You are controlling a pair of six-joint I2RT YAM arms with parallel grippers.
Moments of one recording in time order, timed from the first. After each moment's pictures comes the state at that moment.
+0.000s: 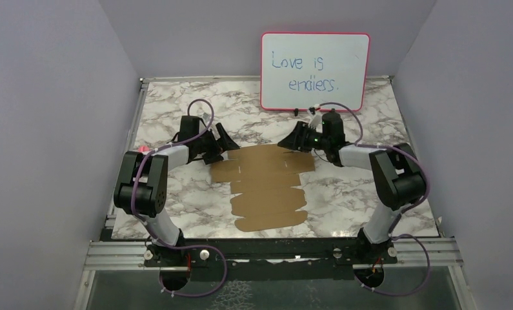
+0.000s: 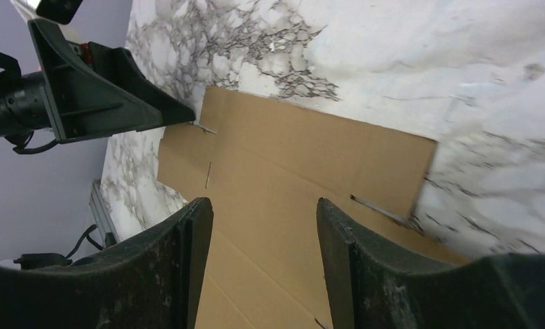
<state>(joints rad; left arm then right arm) -0.14 1.69 0.84 0.04 0.54 -0.65 0.28 1.73 0.81 0.44 -0.62 0.58</state>
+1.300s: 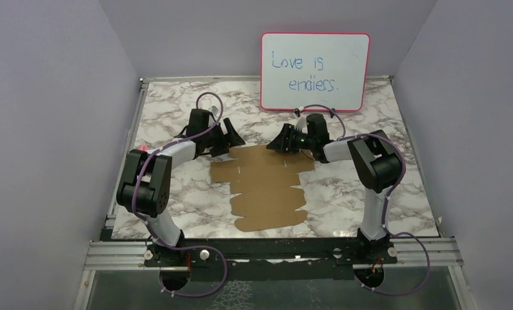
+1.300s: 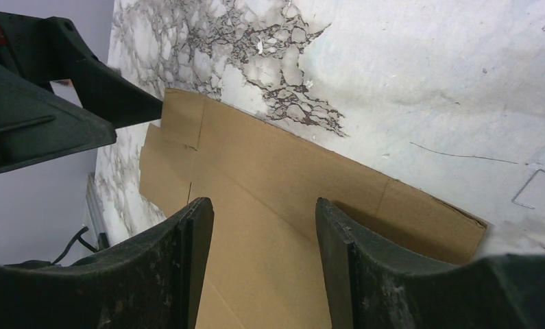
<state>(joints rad) -0.22 1.72 0.94 0.01 0.45 -0.64 0.39 2.01 0.97 0.53 -0.63 0.63</state>
